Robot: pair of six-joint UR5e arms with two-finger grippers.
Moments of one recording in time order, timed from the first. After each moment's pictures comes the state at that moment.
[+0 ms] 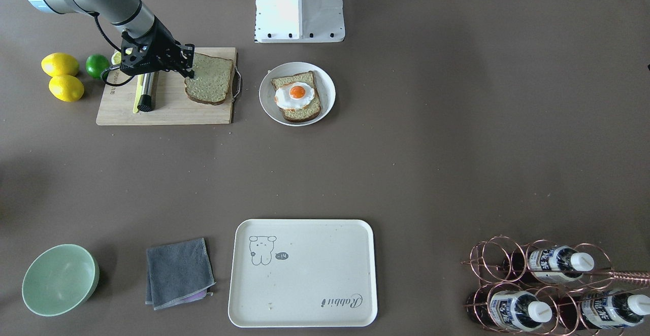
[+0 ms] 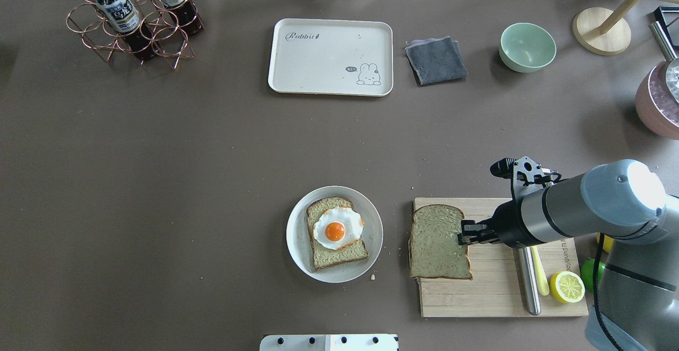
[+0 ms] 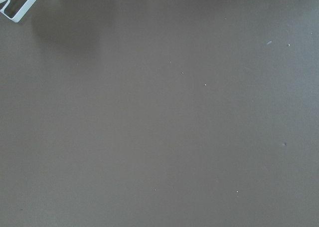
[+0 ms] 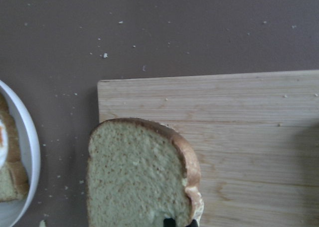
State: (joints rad) left arm -1.53 -1.37 -1.90 -1.59 -2.35 -0.07; right arm 0.49 -1.54 2.04 -0.99 2.03 1.36
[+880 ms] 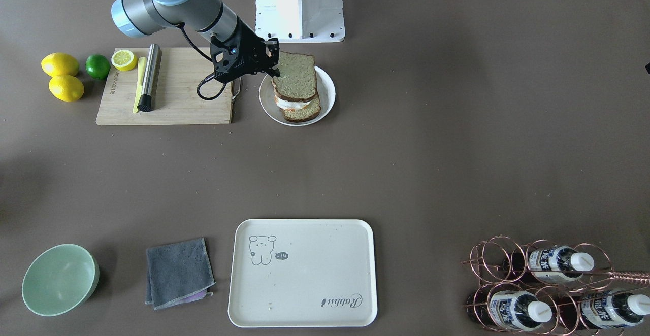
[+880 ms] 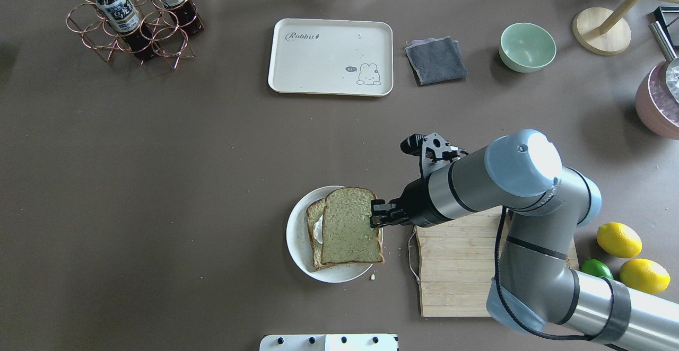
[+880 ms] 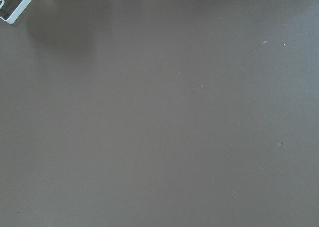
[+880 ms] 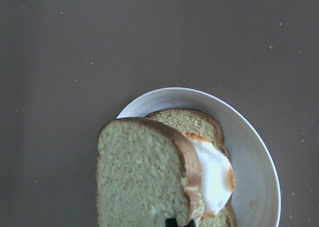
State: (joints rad) left arm -1.52 -1.37 -1.90 -1.59 -2.35 -0.07; right arm 0.45 -1.15 1.81 -0.99 2.05 1.29
